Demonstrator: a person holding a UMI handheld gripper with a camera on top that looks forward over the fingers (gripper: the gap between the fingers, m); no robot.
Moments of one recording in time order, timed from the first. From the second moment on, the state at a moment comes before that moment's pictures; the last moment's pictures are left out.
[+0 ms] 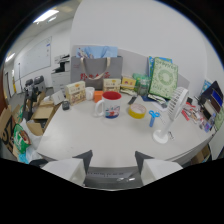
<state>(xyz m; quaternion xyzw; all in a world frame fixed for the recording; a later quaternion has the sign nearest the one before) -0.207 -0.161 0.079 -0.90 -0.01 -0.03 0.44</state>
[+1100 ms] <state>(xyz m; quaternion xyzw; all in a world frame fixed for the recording) -0.198 0.000 0.053 -0.89 -0.03 0.00 0.46</state>
